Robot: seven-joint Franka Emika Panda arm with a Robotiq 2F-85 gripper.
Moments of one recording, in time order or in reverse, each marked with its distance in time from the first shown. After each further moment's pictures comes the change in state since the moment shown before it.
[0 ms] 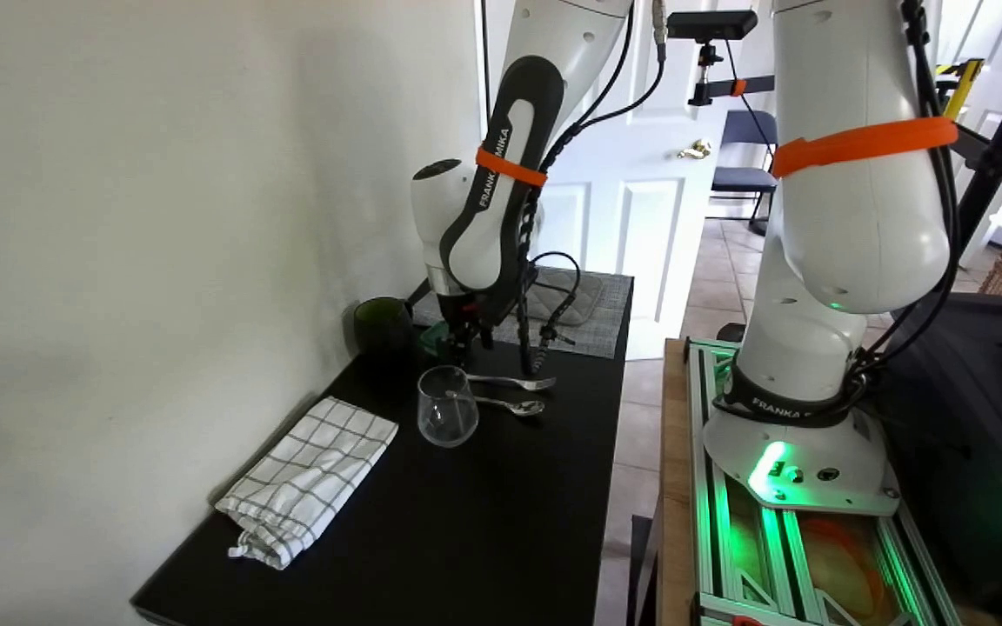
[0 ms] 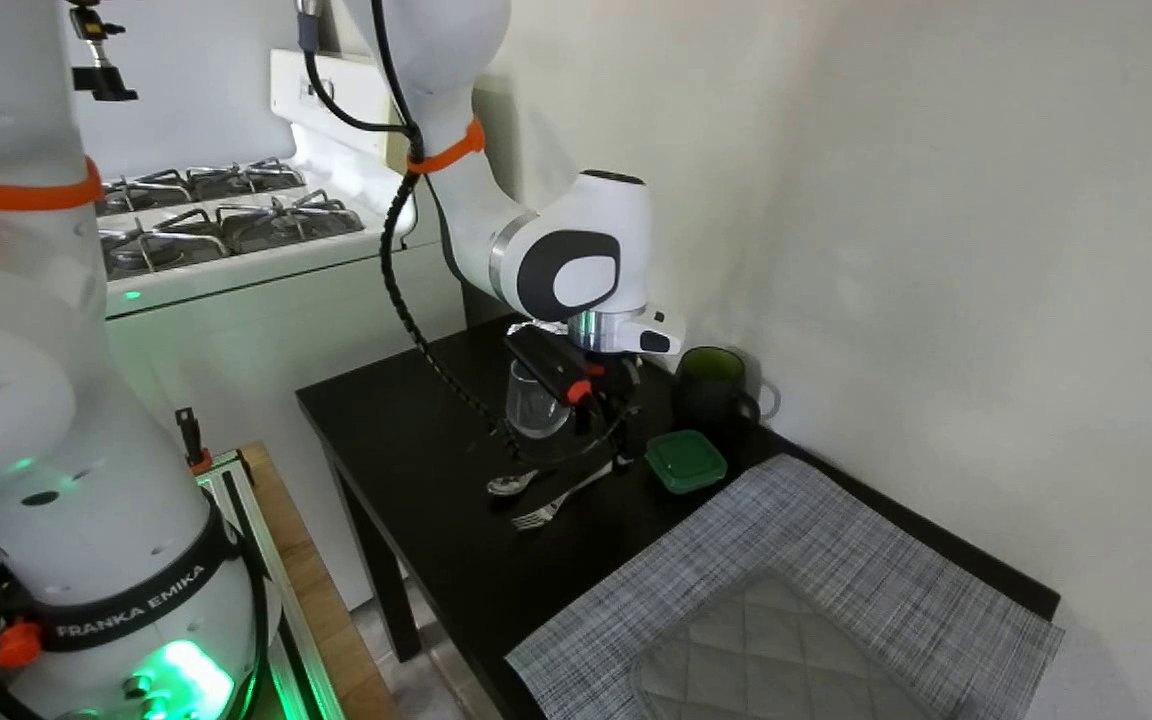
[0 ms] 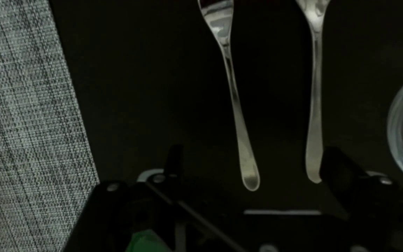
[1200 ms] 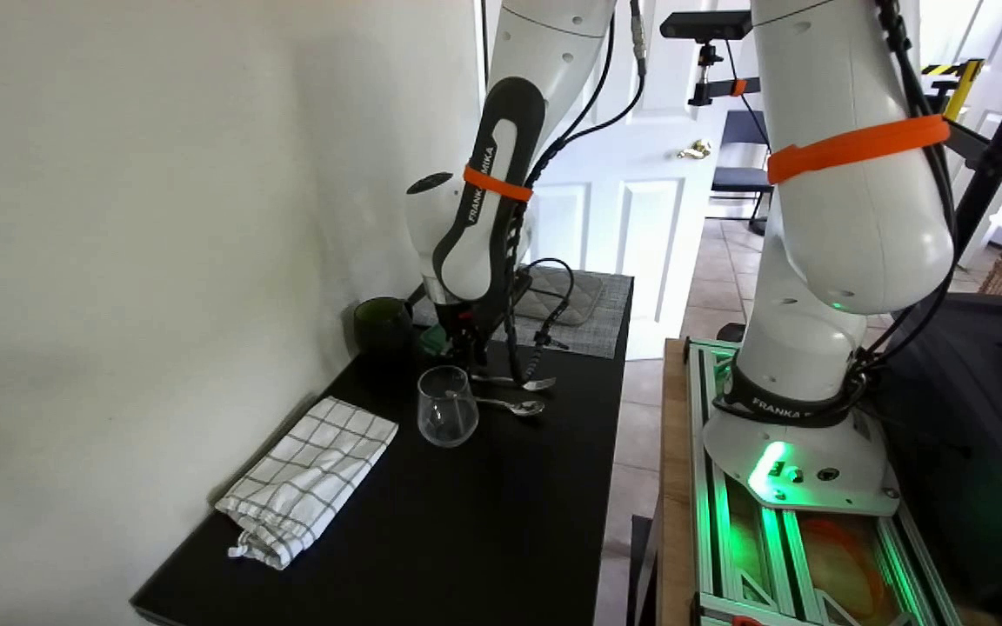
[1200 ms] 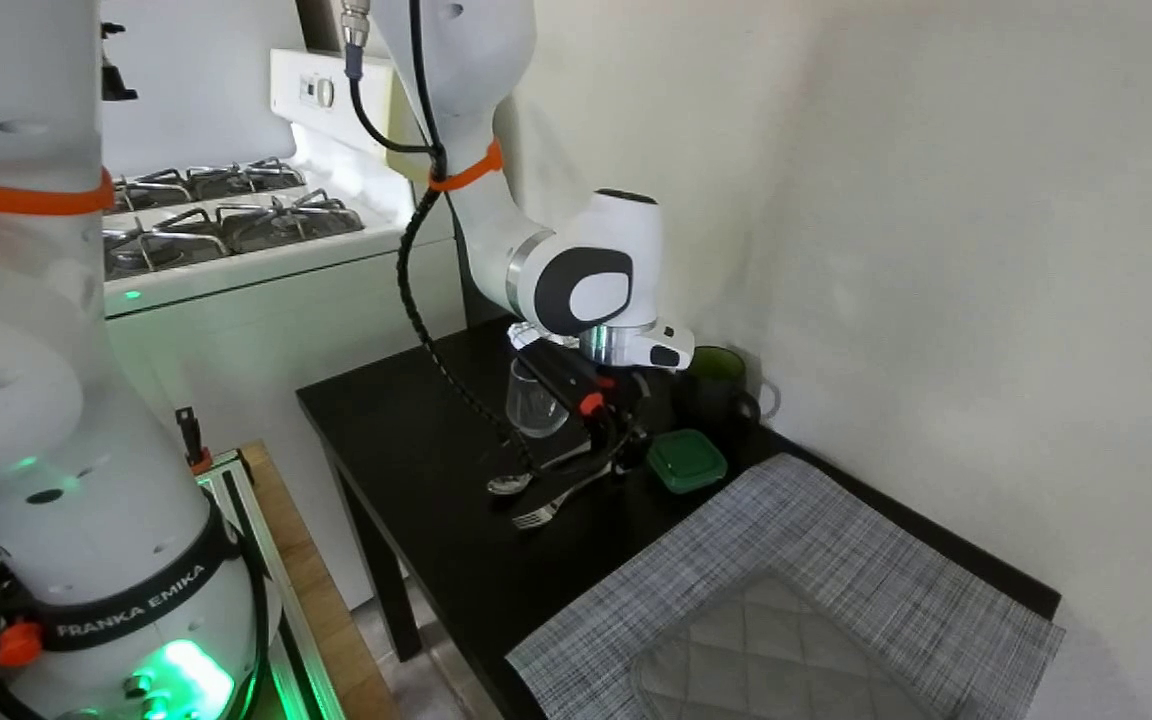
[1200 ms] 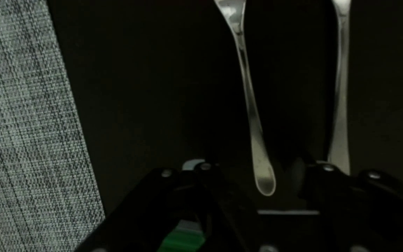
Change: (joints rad) arm 0.026 0.080 -0.033 0.057 0.000 0.000 0.000
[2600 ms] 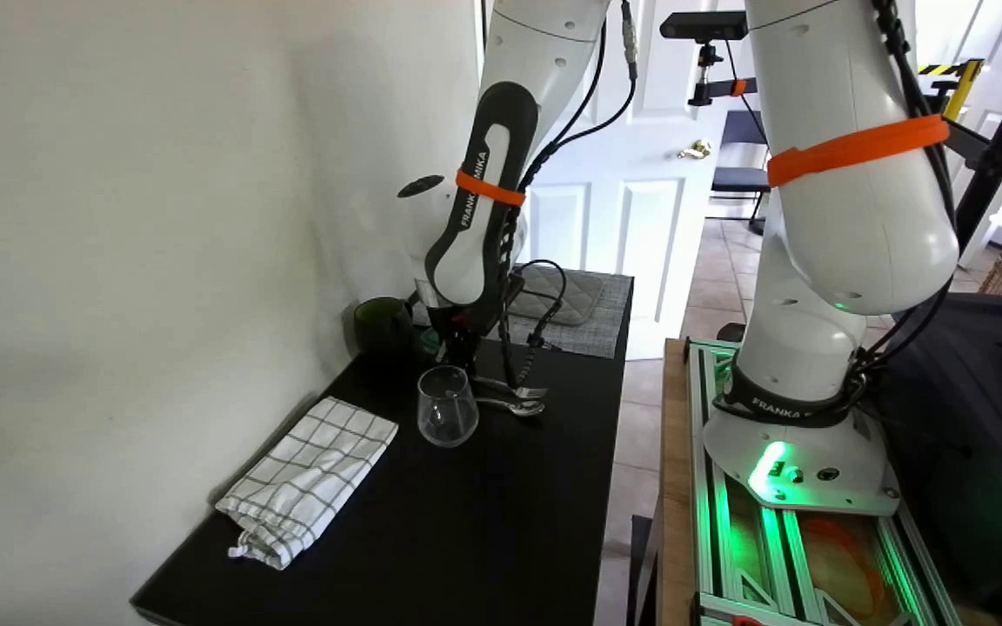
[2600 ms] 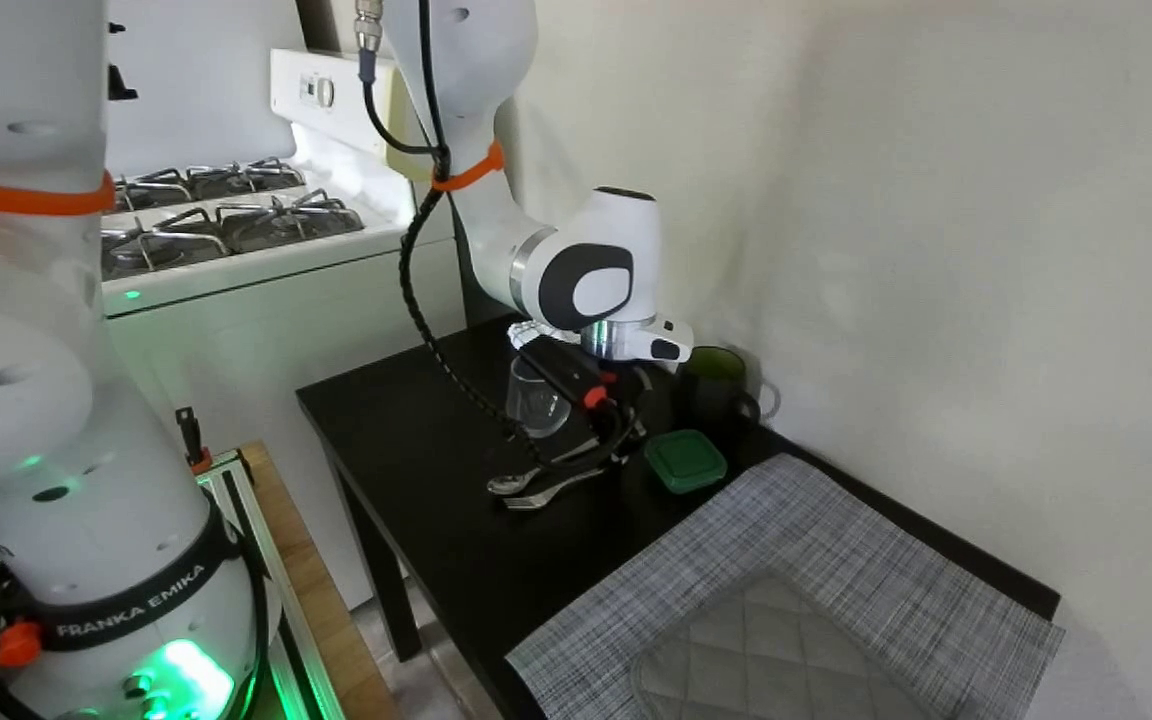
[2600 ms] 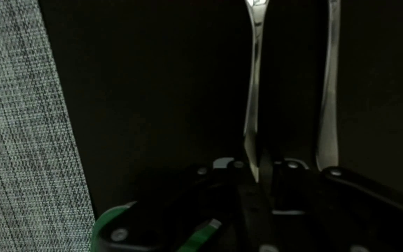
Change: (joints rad) arm 0.037 0.017 -0.014 0.026 0.000 -0.003 0.001
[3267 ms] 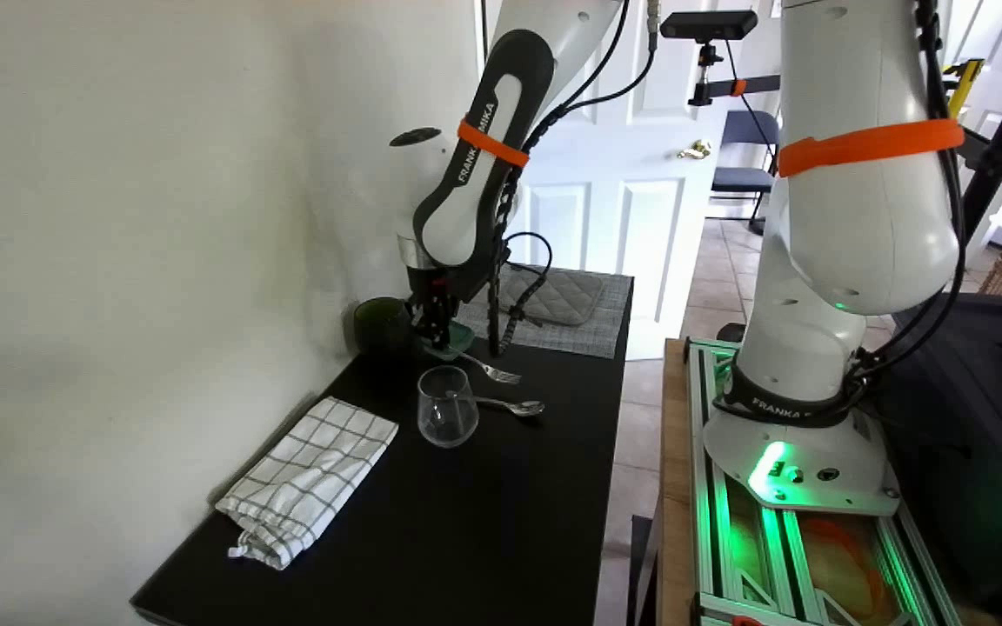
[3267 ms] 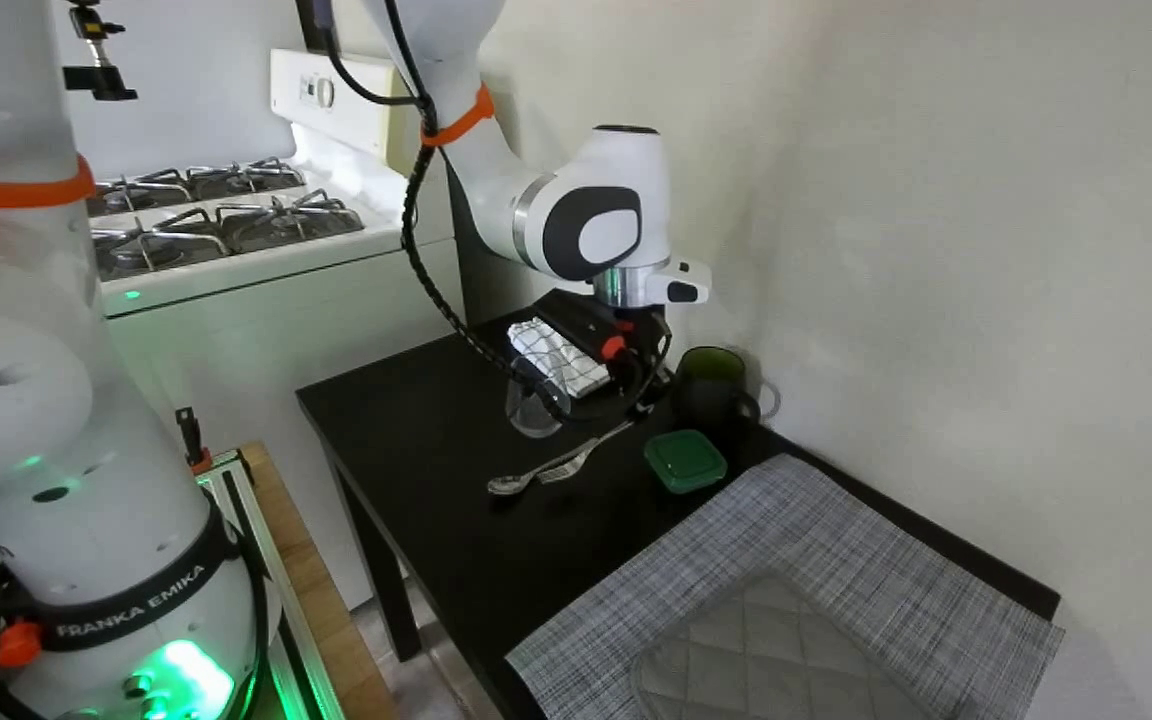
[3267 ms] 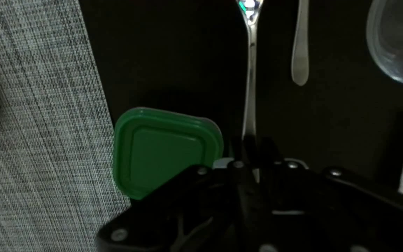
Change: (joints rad) arm 0.000 -0.132 0.001 0.002 -0.002 0.000 -0.007
